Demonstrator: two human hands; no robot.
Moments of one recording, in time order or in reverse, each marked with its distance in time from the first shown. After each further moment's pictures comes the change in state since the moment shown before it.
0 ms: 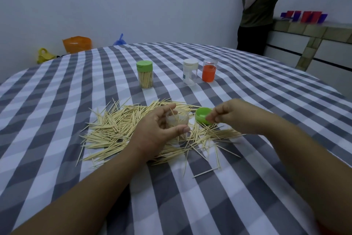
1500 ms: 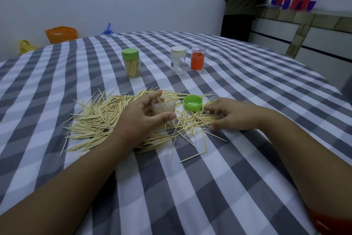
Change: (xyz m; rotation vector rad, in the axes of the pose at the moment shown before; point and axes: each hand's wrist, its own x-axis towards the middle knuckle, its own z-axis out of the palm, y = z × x) left_hand -0.001 0.003 0.004 0.008 0.023 0.034; right_hand -0.007 0.042 0.003 -0.272 -0.142 -0.029
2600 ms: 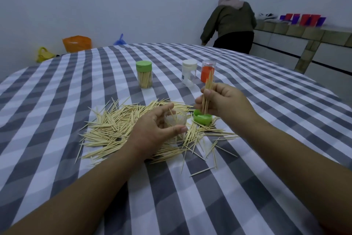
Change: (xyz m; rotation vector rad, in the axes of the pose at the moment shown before) left_hand -0.002 0.001 -0.005 0.032 -0.028 -0.044; right_hand 0.011 -0.066 -0.005 1.049 0.512 -0.156
